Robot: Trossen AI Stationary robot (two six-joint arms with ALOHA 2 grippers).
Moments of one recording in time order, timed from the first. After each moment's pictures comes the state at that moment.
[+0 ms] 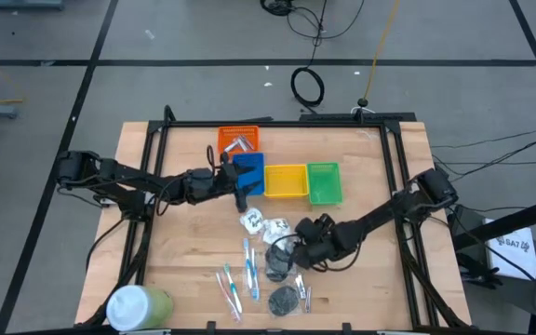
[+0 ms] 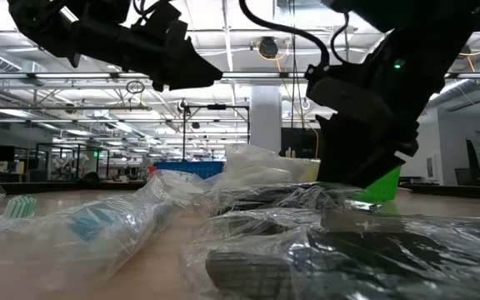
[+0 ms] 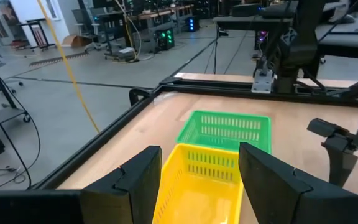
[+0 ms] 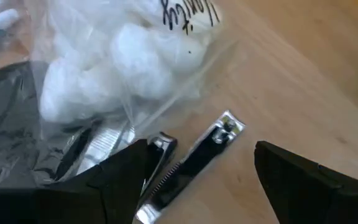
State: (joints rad) left arm 0.01 1.39 0.56 0.70 -0.35 0.04; right arm 0.42 1.83 1.02 -0.43 0.44 1.07
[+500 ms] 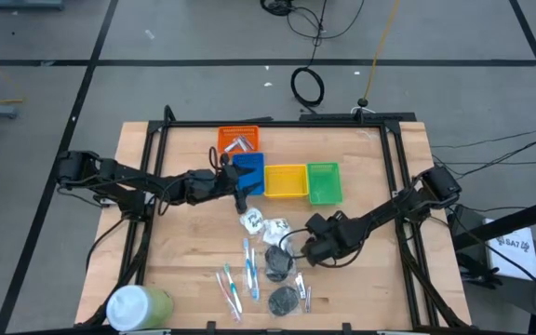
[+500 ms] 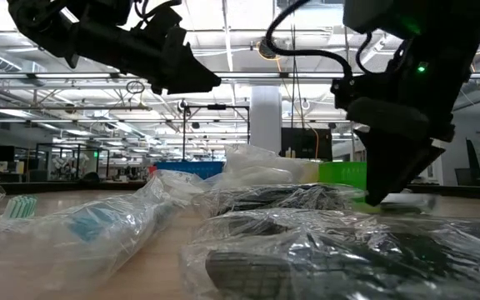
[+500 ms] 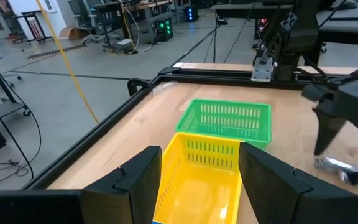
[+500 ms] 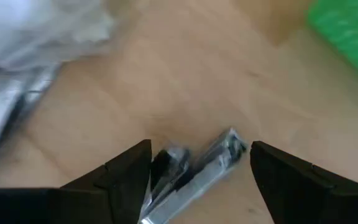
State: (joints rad) left arm 0.01 1.39 0.56 0.65 -0.35 0.04; right arm 0.42 1.78 1.01 -0.71 0.38 1.19
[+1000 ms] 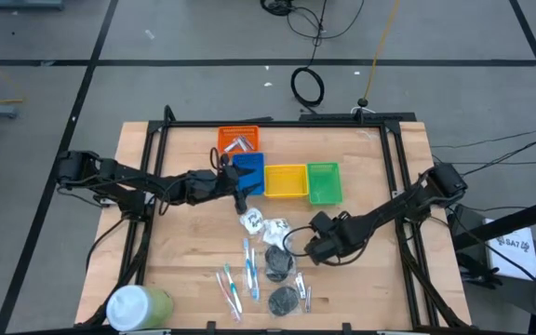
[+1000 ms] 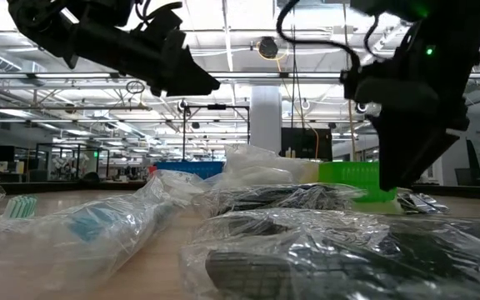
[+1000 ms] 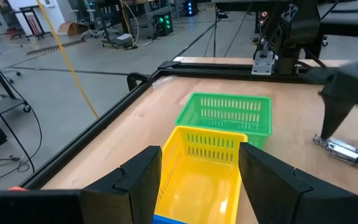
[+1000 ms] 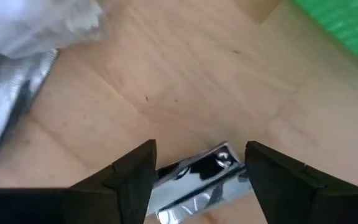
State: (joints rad) left arm 0.01 1.39 0.56 0.62 -0.35 0.04; right arm 0.43 1.71 1.01 -0.78 0.33 1.24
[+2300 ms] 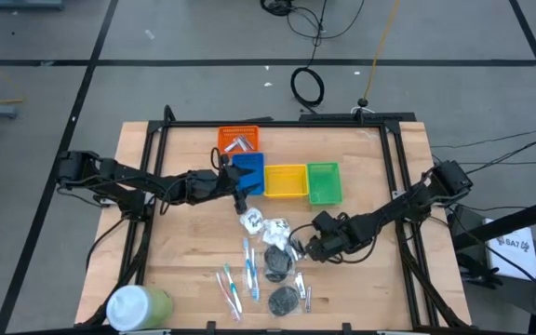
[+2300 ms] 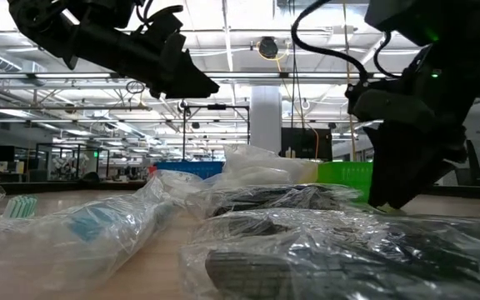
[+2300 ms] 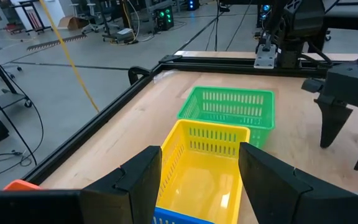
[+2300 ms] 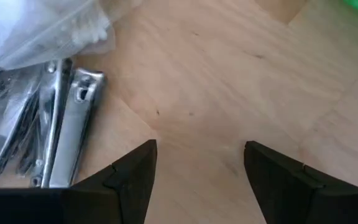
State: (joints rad) left arm 0.01 1.39 0.56 0.60 -0.35 0.03; right arm 0.42 1.68 0.82 -0.40 0.34 1.25
